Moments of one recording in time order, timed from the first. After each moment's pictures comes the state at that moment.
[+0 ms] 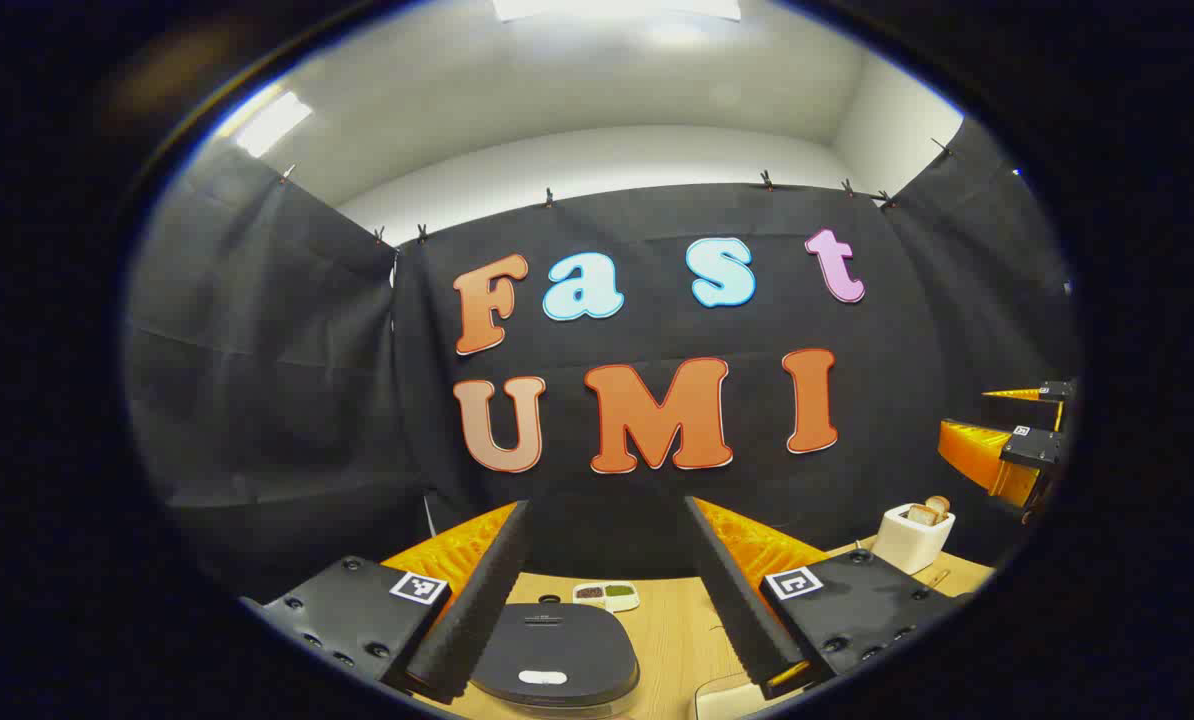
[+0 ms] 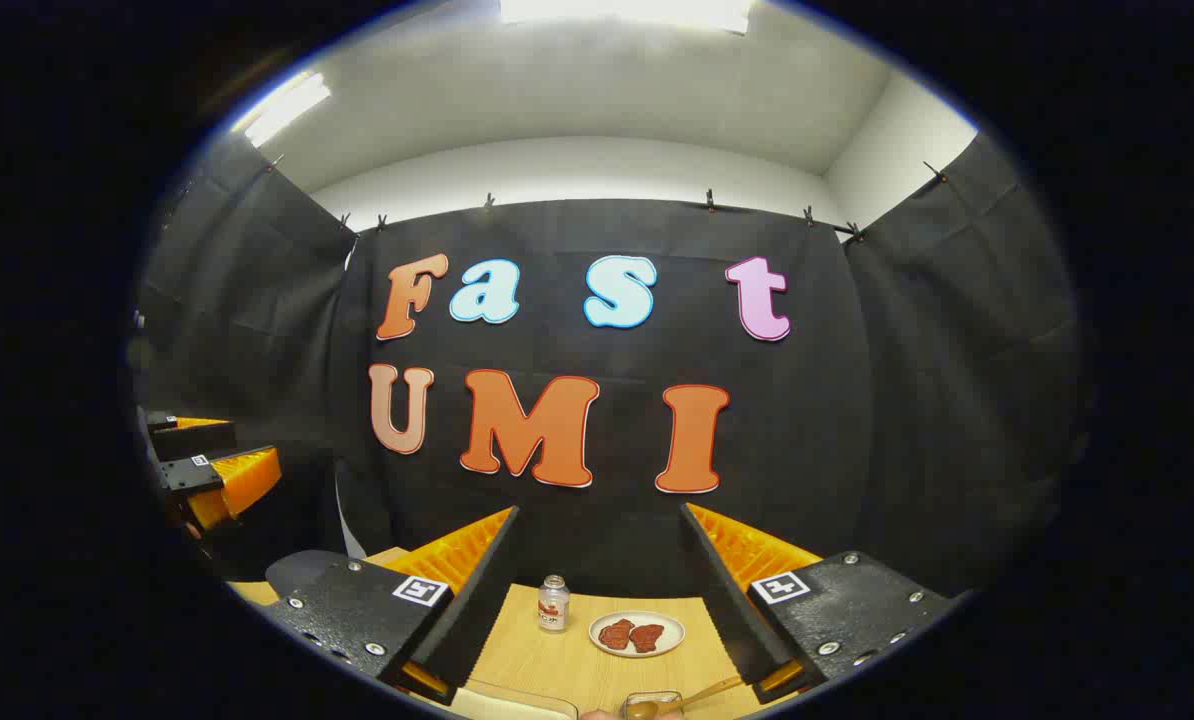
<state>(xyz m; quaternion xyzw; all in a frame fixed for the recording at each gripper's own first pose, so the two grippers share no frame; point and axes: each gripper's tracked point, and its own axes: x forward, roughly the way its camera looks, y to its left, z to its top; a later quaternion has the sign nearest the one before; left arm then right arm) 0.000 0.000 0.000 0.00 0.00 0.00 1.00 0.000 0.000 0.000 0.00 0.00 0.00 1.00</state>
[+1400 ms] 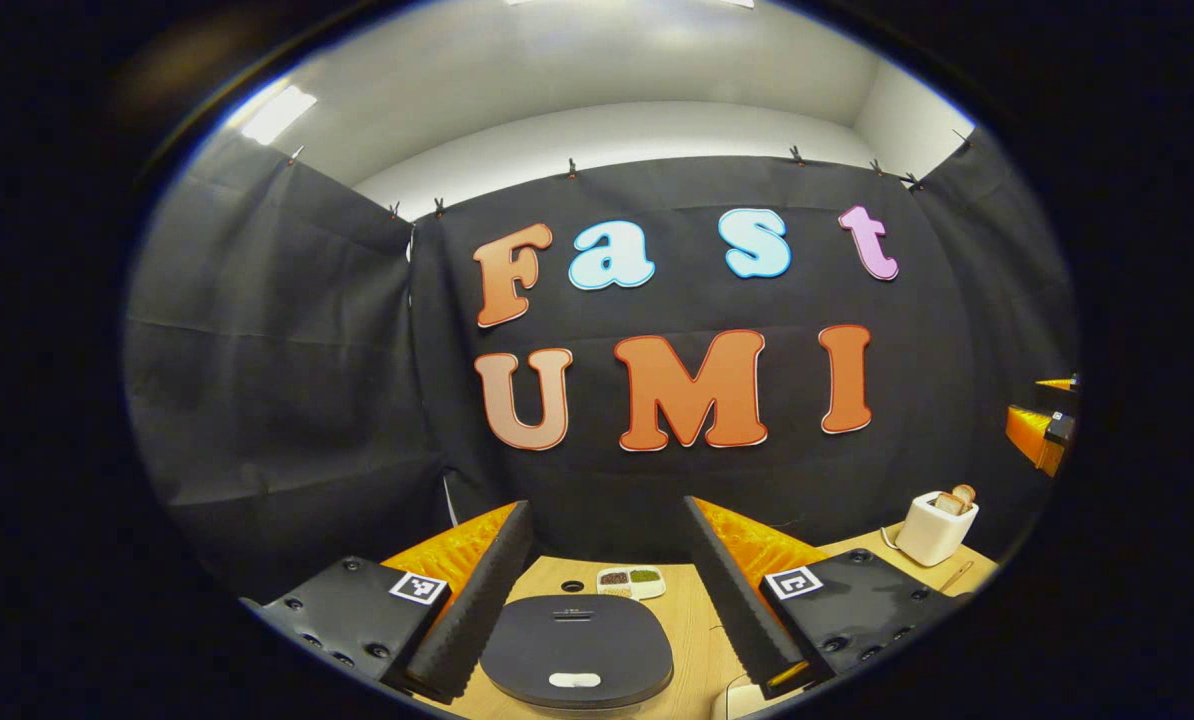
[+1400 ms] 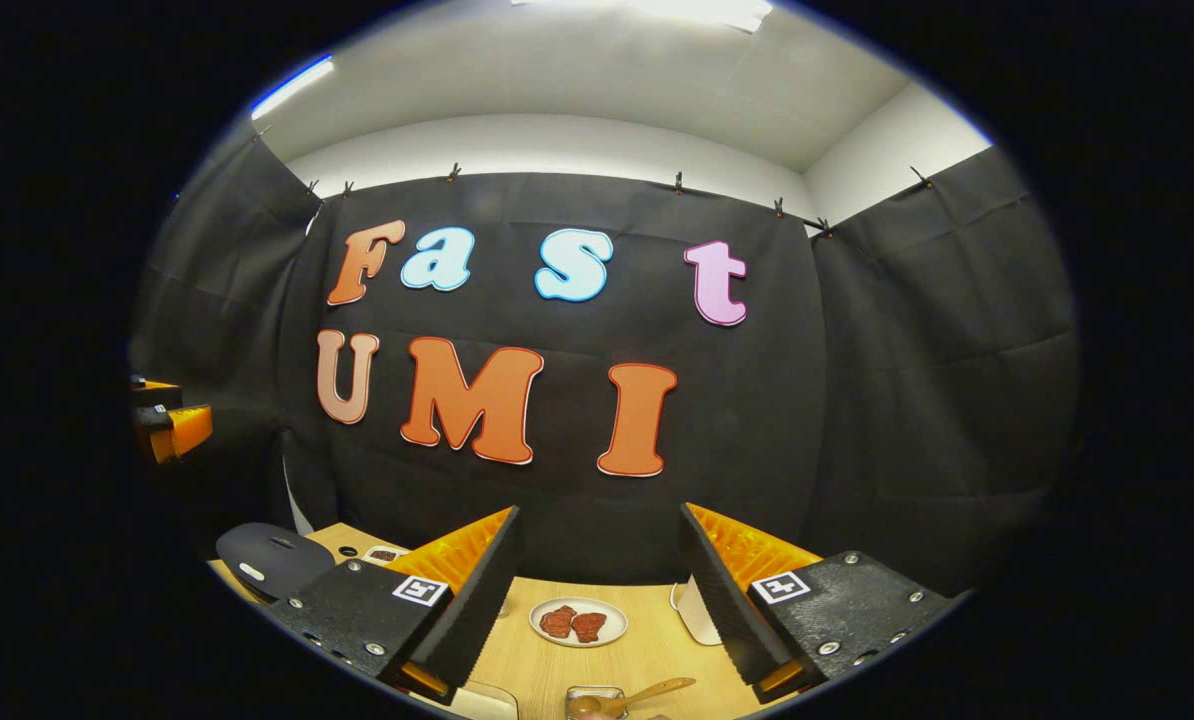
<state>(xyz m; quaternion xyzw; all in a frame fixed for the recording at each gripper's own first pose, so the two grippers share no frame) 0.031 0.052 -0.025 -0.01 0.05 0.05 1.00 0.015 -0.061 -0.026 -0.03 0.04 -0.07 1.00</state>
